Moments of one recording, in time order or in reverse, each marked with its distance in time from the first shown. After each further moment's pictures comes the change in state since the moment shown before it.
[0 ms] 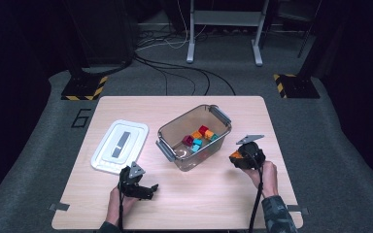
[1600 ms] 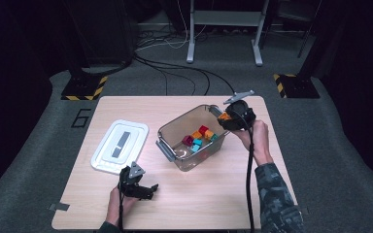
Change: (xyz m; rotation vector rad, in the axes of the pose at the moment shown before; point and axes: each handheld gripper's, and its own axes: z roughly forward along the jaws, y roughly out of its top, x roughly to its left) left arm 0.001 0.000 -0.001 0.005 0.001 0.014; right arm 0.003 0.129 -0.041 -0.108 -0.029 -0.124
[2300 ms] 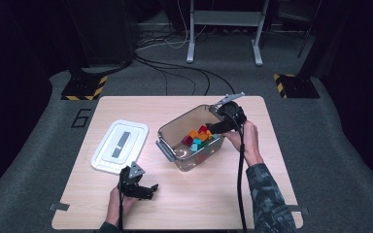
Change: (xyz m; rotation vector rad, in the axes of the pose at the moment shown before) left arm 0.000 0.000 0.000 0.003 0.004 0.003; right arm 0.014 0.003 0.018 -0.028 0.019 0.039
